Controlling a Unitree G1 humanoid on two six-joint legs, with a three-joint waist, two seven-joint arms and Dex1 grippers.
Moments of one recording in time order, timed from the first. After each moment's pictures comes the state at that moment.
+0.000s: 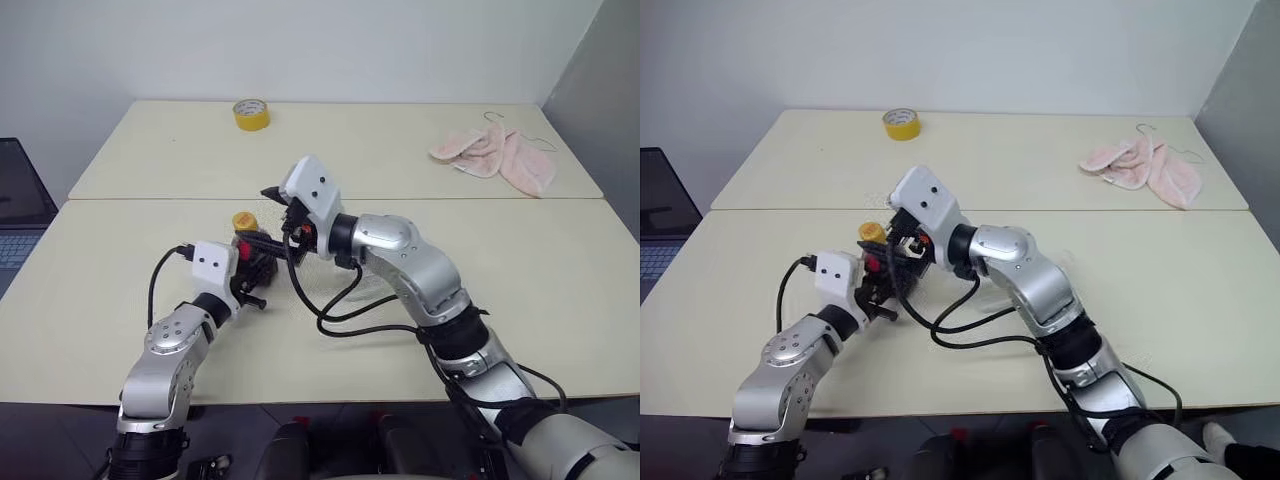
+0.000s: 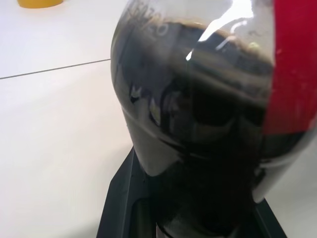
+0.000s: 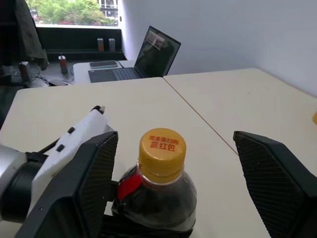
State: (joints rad) left arm -0.09 0.37 0.12 -0.30 -0.28 0.50 -0.37; right arm -0.82 0.00 0.36 -0.04 0.17 0.58 0.57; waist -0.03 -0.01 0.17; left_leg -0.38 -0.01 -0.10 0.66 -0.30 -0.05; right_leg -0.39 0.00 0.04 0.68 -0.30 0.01
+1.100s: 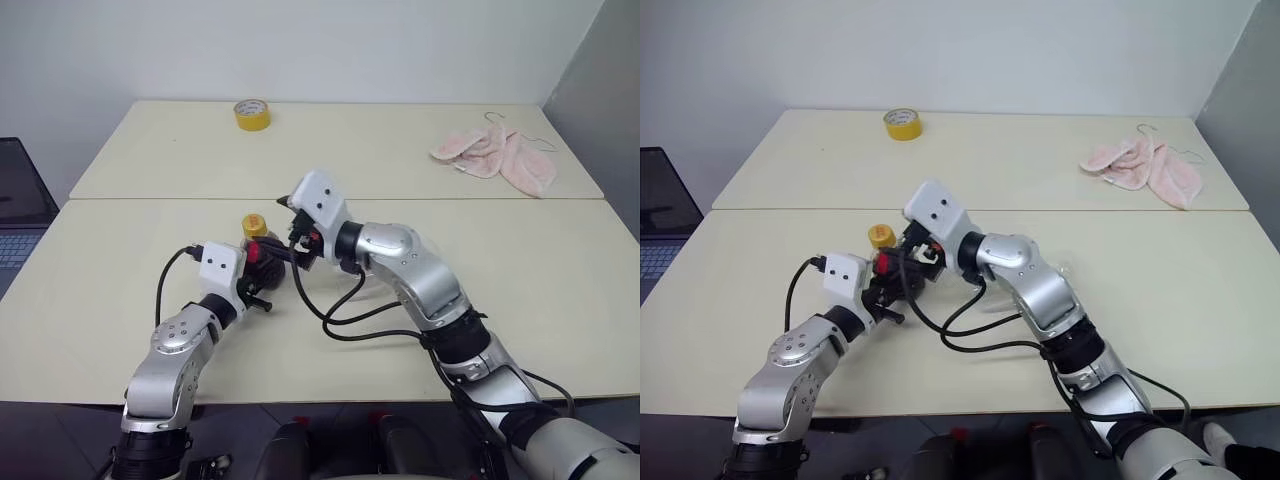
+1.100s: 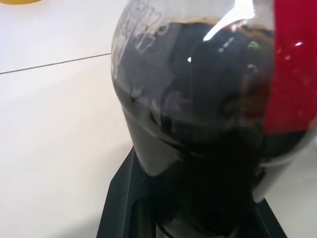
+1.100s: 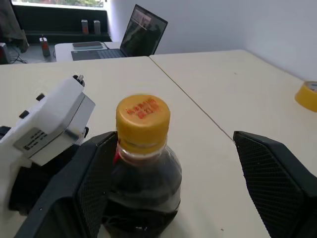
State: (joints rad) left arm -0.09 0.37 0.10 -0.30 -0.28 0.51 -0.38; right arm -0.76 -0.07 0.37 -0.06 0.12 0.59 0.57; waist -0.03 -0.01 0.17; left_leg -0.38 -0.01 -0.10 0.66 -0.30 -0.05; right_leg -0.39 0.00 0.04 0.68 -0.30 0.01
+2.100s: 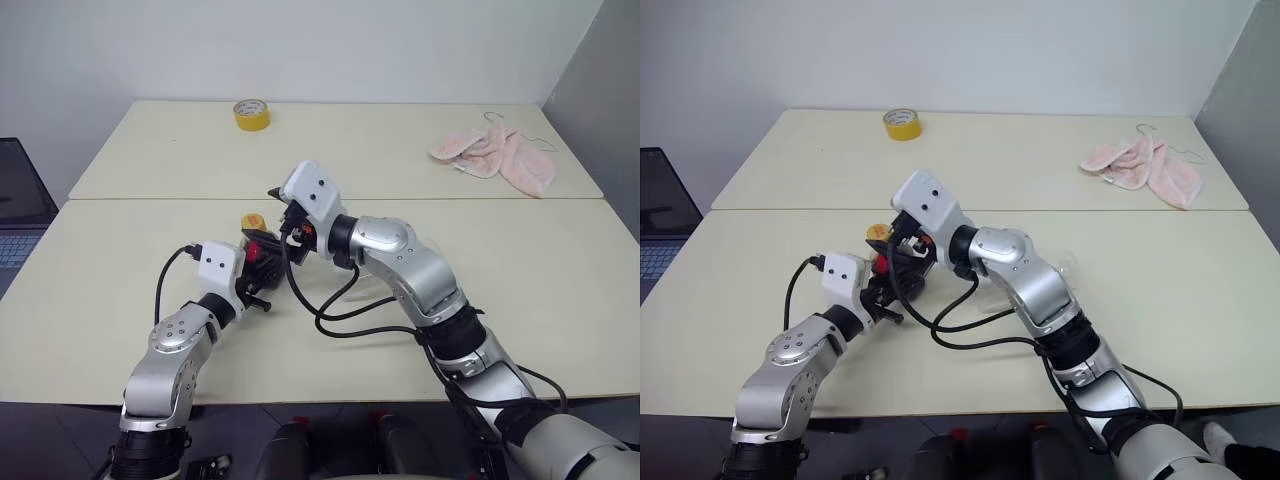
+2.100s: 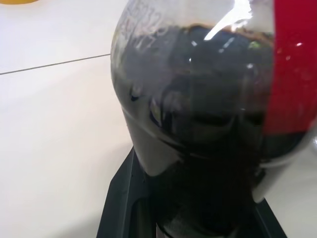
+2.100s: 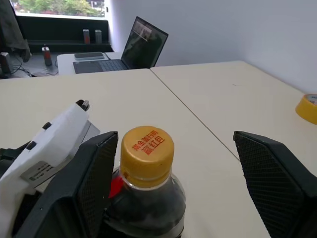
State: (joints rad) left arm -0.10 0.37 0.10 -0.30 -0.28 0.51 -0.40; right arm -0.82 0.00 0.37 -0.01 0.13 0.56 0.54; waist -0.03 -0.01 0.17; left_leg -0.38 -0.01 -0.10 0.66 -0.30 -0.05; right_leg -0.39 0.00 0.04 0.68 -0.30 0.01
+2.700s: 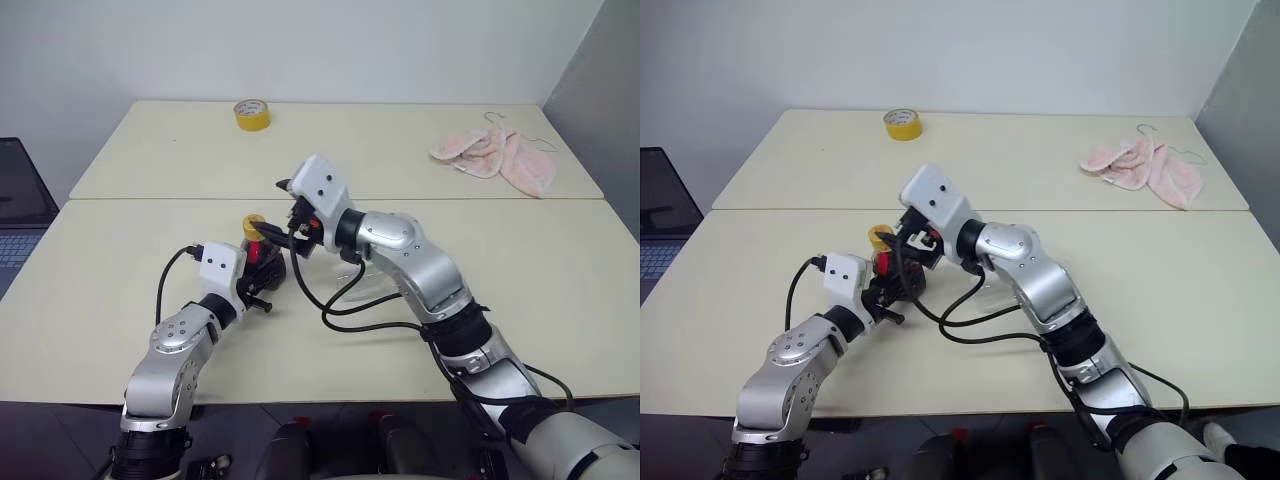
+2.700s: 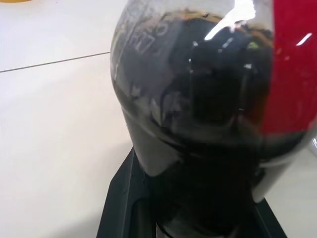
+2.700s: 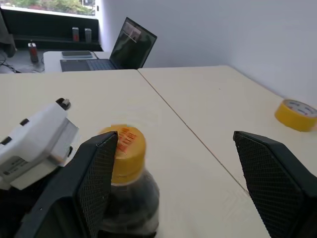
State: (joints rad) left arm -0.10 0.37 0.10 -0.30 -0.28 0.52 -0.40; right arm -0.80 -0.07 0.35 -0.04 0.11 0.53 0.55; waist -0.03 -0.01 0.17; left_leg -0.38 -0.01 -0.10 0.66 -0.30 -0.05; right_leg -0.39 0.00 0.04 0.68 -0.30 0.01
